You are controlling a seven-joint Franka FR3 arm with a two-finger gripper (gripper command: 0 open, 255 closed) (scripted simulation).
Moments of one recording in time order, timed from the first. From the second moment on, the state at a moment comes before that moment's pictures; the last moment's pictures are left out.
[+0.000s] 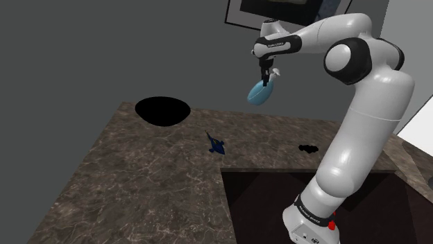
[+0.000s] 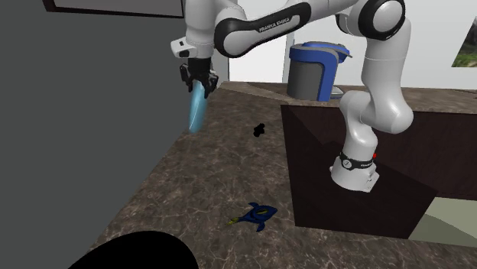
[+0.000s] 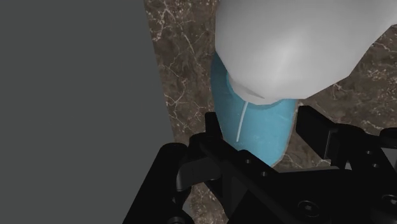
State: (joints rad) arm -0.18 0.15 -0.39 -1.70 -0.34 2.00 -1.12
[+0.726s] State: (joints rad) arm -0.18 0.14 -0.39 -1.55 -0.32 1.86 -1.16
